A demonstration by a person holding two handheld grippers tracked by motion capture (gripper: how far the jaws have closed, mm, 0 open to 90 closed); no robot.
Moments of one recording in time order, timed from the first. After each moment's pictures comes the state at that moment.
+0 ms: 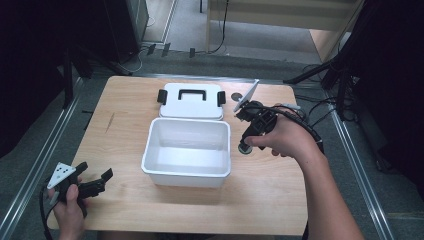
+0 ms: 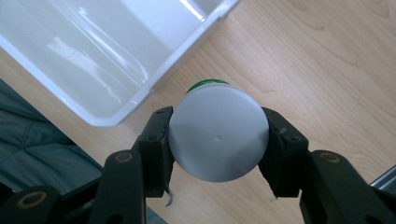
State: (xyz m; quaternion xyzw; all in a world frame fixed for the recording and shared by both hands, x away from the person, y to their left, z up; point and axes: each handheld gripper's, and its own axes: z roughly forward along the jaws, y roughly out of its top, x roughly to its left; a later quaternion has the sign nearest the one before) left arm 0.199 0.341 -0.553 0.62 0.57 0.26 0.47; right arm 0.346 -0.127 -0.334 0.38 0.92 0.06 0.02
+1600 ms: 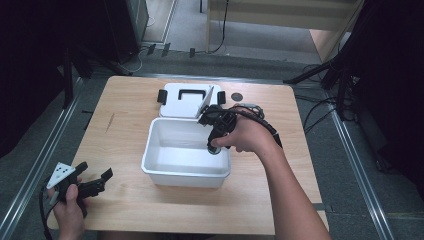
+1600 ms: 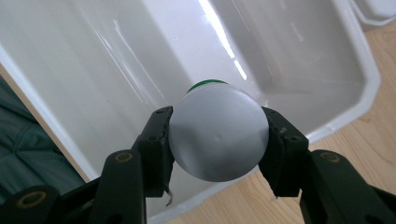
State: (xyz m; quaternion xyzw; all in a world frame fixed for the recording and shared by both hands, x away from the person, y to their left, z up) left arm 0.200 0.342 -0.553 0.62 0.57 0.26 0.47; right arm 0.357 -0.047 -0.369 0.28 0.96 0.07 0.01
